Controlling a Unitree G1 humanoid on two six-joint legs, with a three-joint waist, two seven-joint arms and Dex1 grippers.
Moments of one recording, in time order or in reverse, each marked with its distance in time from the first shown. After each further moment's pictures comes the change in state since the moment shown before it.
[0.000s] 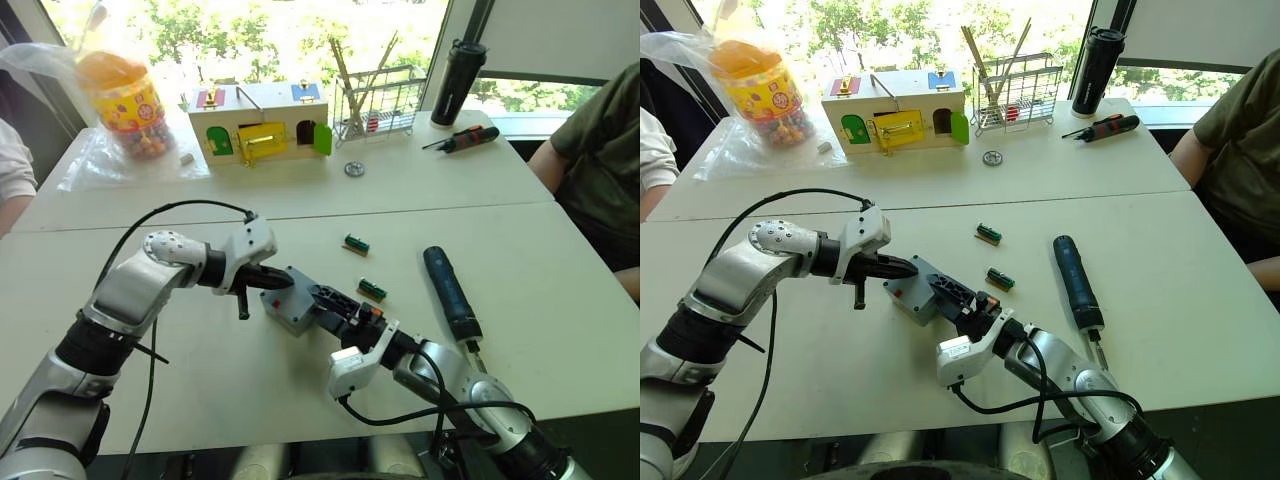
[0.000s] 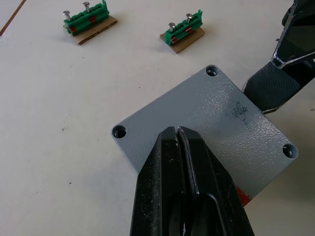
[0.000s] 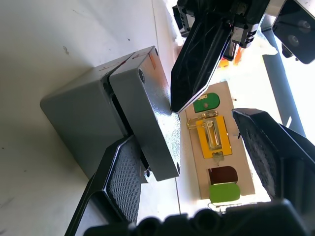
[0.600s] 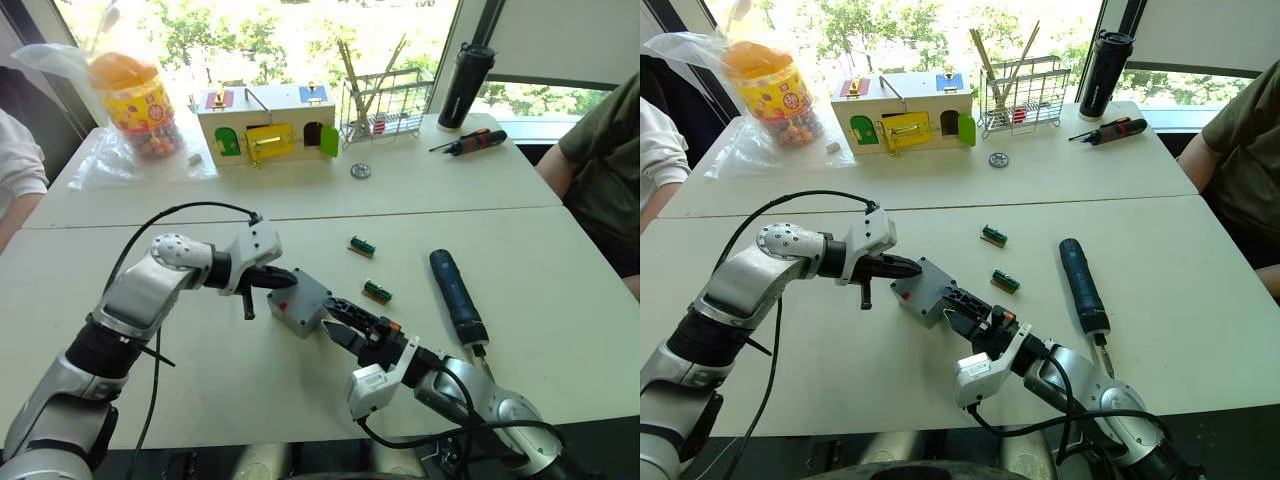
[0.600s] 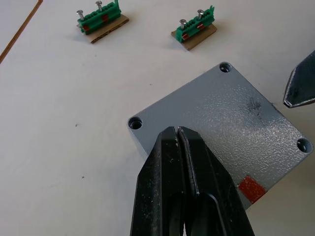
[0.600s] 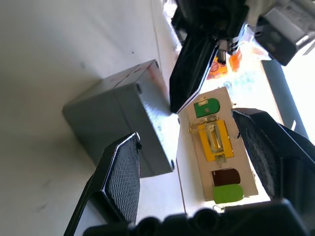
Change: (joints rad) left arm 0.026 -0.053 0.026 0.001 0.044 -0.011 0.032; right arm 0.105 -0.047 -0.090 -0.070 0.106 -0.078 -0.037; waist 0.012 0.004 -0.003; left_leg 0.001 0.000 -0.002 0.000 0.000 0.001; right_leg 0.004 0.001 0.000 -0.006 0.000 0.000
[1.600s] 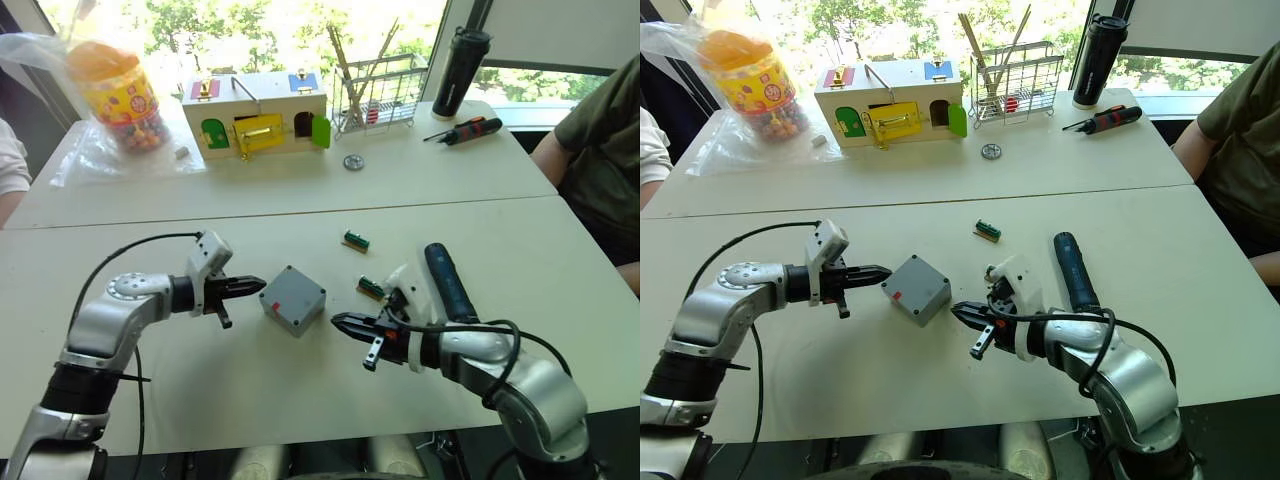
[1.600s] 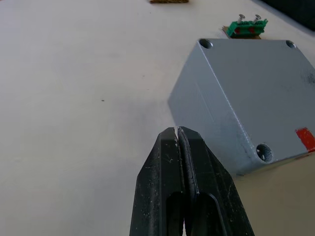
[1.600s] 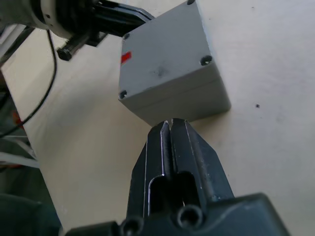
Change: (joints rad) left arm 0.244 -0.026 0.225 0.040 -0.143 -0.015 0.080; right arm -0.196 0.175 -0.219 -0.316 1.425 1.551 0.465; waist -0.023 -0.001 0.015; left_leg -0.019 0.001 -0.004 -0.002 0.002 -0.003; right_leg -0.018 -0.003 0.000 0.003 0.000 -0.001
